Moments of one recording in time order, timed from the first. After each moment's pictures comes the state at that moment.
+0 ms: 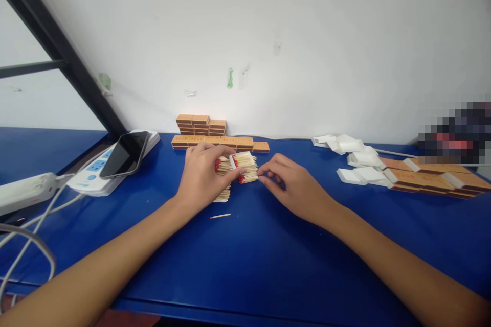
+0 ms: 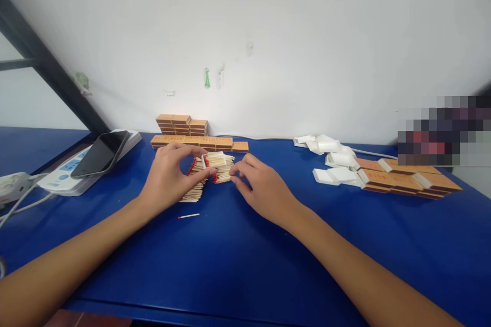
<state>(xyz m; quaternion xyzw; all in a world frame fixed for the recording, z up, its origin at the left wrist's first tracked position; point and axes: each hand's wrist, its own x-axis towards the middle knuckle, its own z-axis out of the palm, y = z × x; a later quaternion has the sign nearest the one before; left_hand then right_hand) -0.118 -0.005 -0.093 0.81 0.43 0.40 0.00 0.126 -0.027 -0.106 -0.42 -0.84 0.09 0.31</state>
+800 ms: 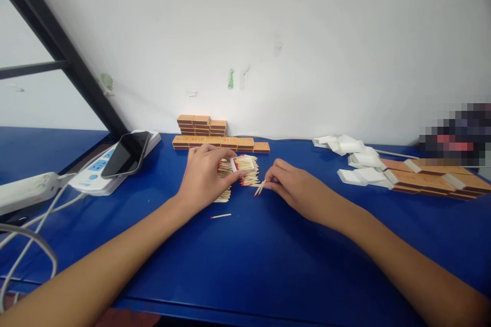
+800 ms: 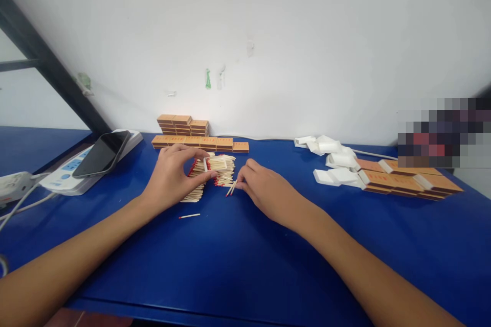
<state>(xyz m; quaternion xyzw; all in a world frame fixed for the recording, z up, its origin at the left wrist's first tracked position) -0.118 -0.003 -0.094 0.82 0.44 0.36 -0.01 0.139 -0.026 -0.102 -0.43 -0.88 0.08 0.19</state>
